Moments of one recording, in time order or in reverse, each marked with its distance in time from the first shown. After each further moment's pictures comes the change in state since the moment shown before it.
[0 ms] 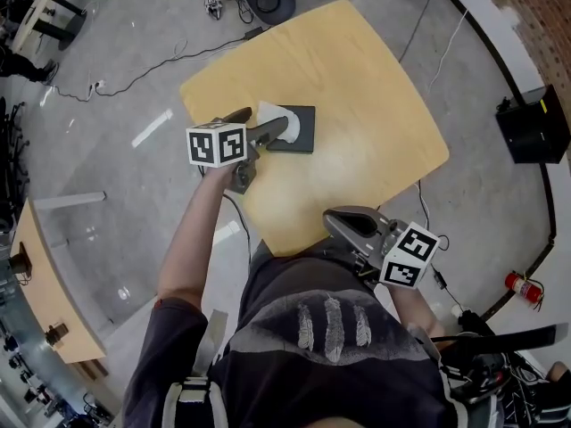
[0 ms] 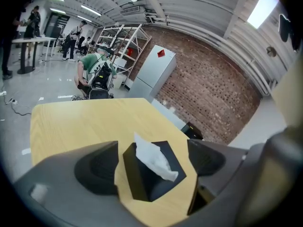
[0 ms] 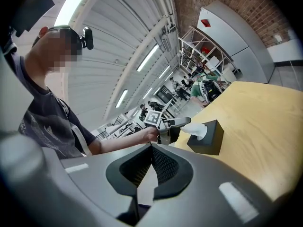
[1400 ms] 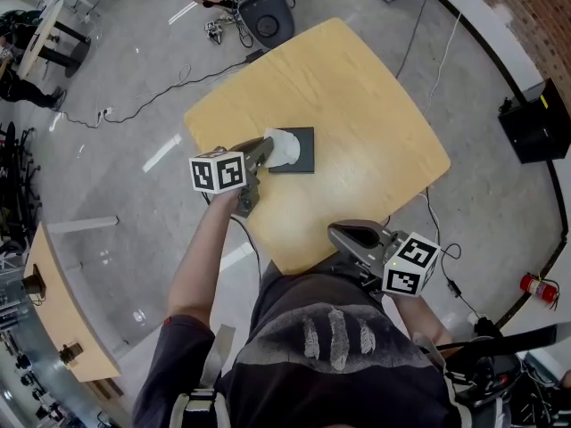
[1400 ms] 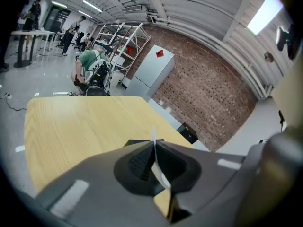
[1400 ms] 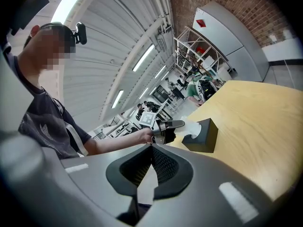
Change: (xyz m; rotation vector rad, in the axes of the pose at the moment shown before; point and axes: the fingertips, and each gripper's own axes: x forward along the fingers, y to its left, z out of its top) left arm -0.003 -0.003 -0.005 -0.017 -0.001 -0.064; right arm -0.002 -0.010 -0.002 0.027 0.004 -0.045
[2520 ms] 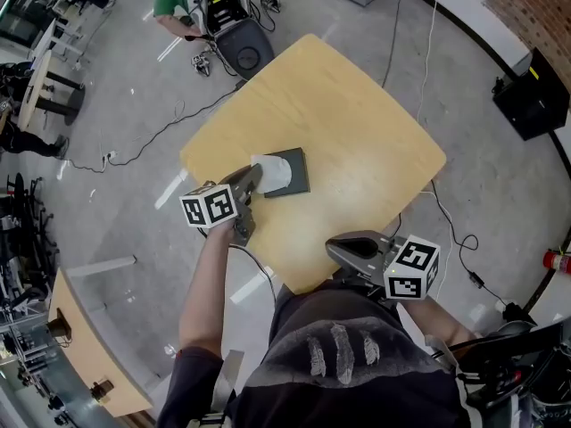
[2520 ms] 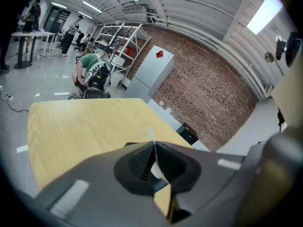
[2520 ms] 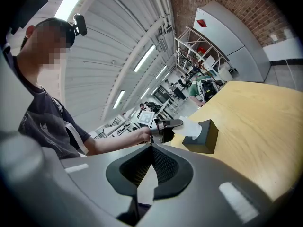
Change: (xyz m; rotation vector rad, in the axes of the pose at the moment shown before) left arm -0.011 -0.006 0.009 -0.003 -0.003 0.005; right arm -0.003 0.002 0.004 -0.004 -0.011 0.021
